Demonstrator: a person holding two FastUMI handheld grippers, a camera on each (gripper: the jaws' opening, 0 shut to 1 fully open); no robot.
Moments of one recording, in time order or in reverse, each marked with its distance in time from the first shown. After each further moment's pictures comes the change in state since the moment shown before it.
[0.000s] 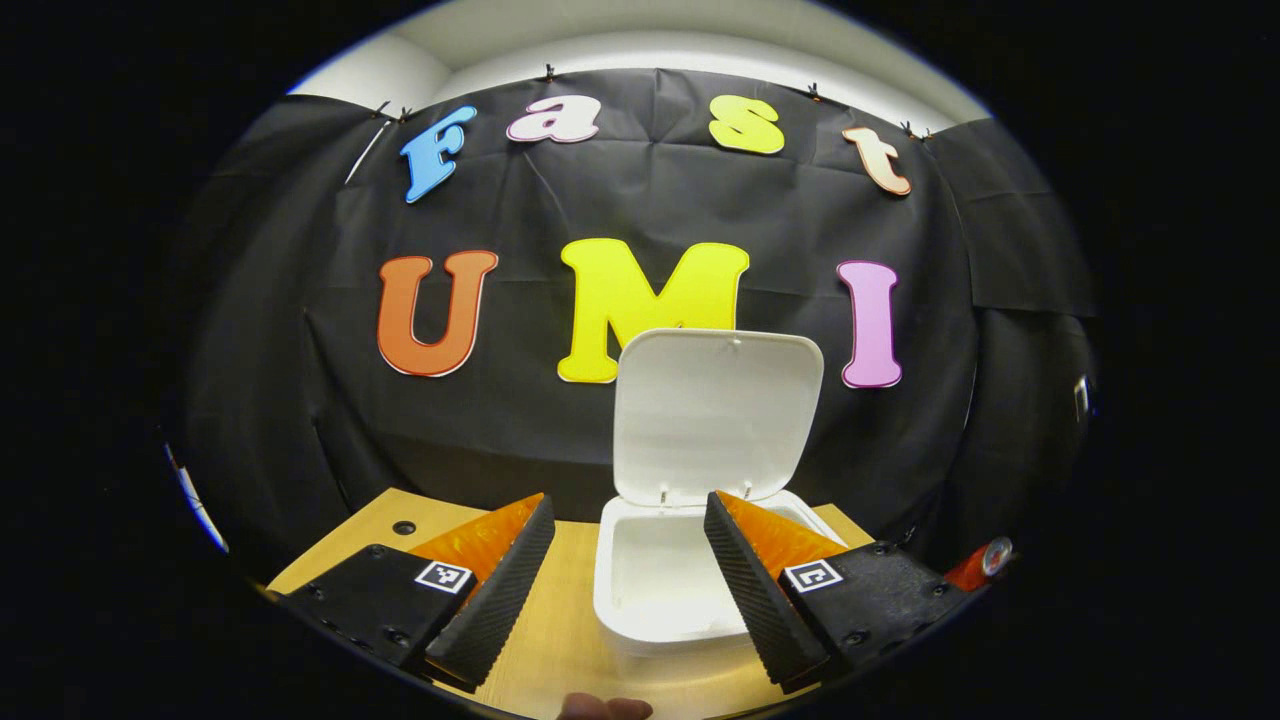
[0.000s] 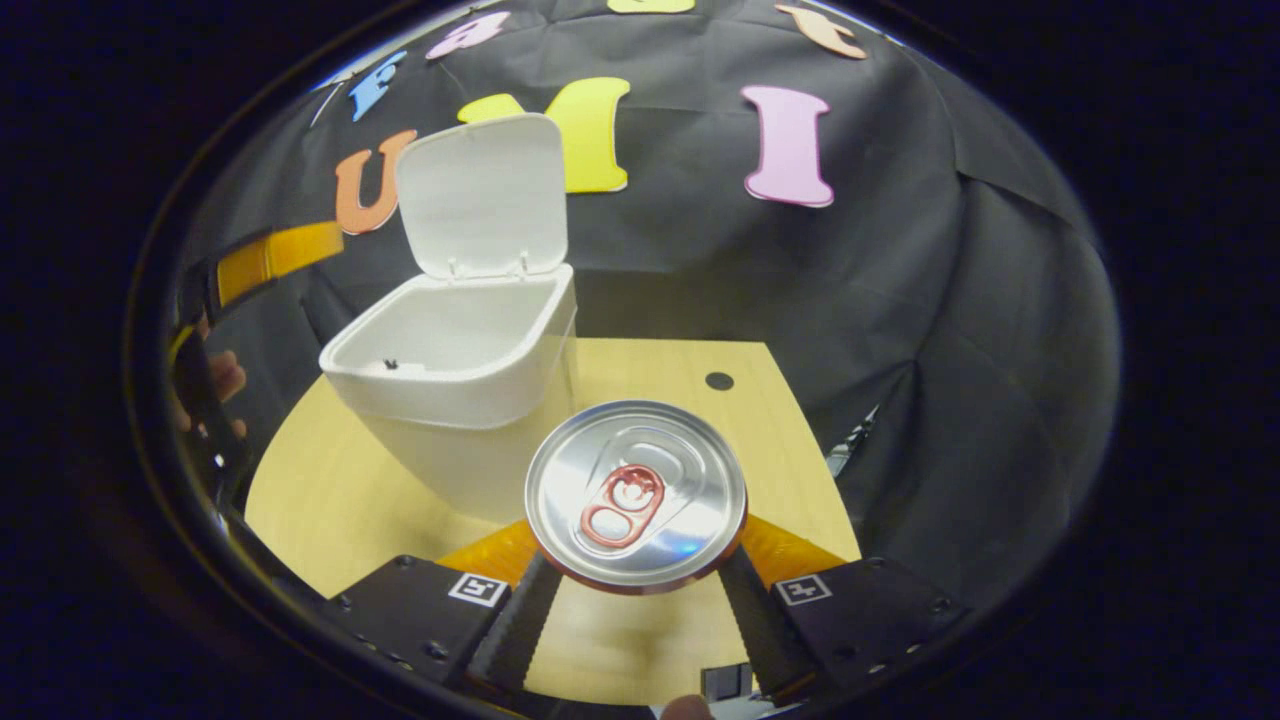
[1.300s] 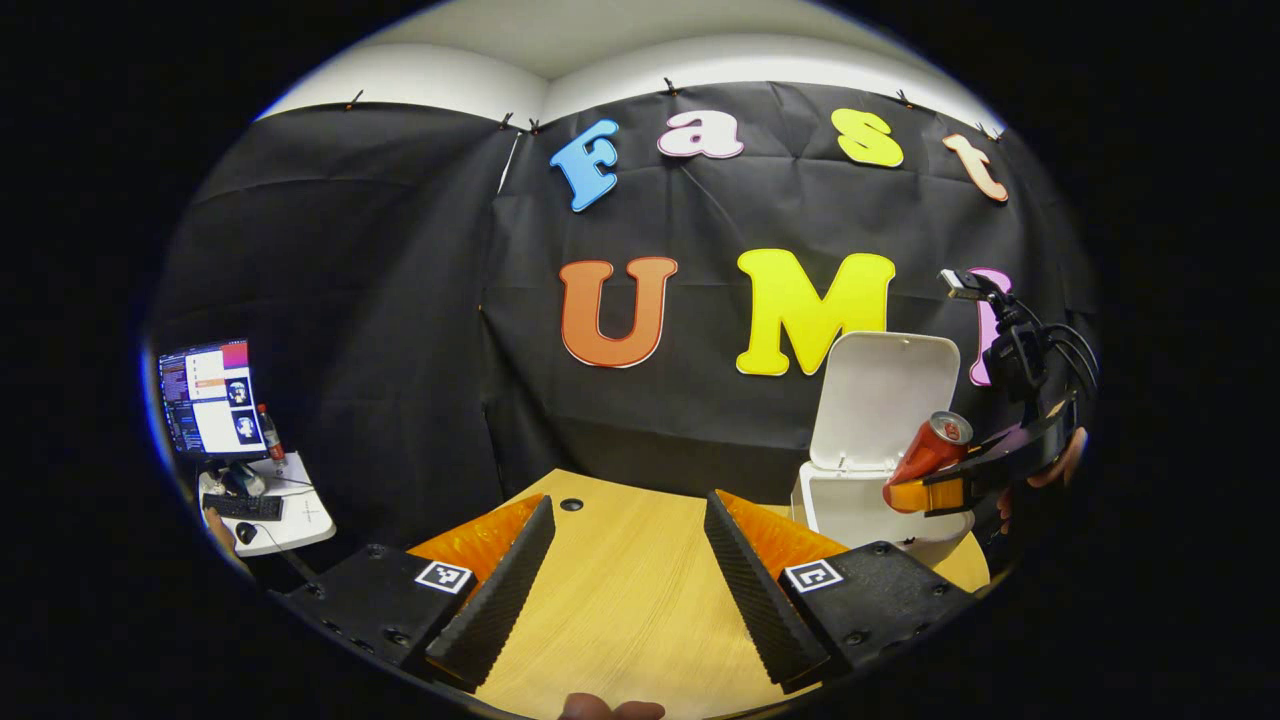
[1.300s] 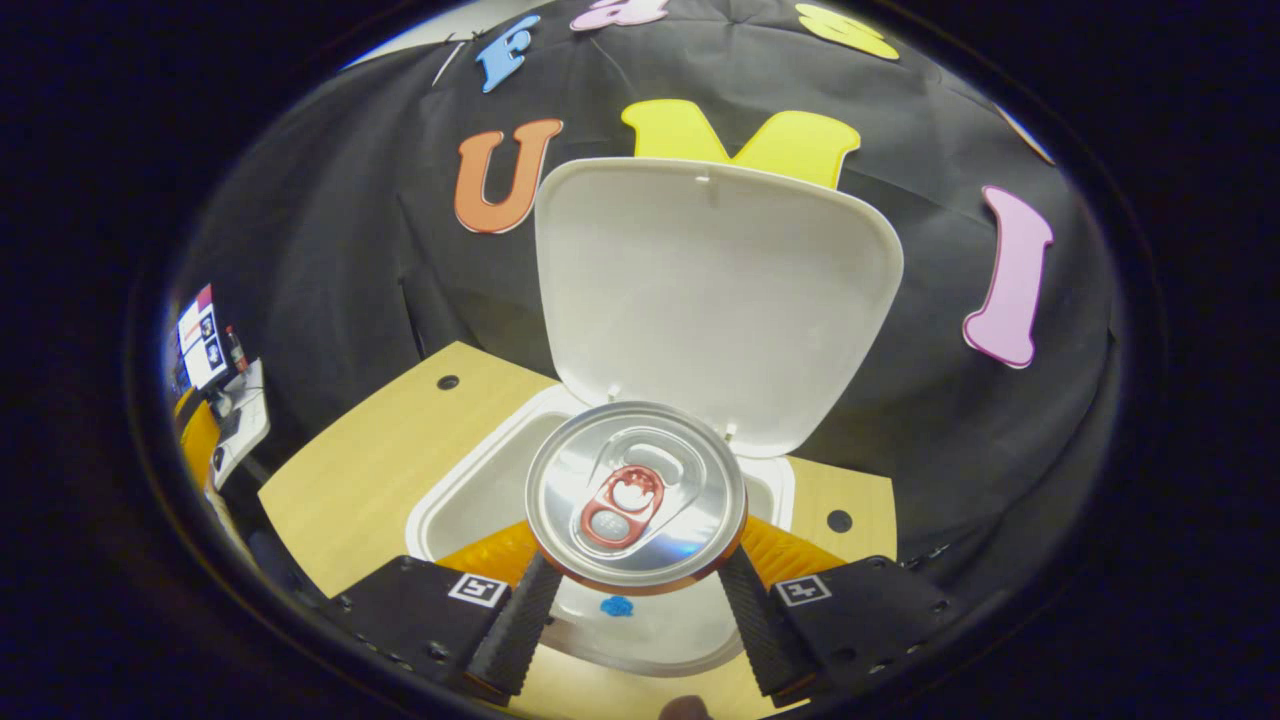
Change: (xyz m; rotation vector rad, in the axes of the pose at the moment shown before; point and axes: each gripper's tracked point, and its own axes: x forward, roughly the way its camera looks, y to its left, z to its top) left arm -0.108 0.128 -0.008 -0.026 0.008 0.402; right arm 0.082 0.155 0.135 -0.276 -0.055 0.254
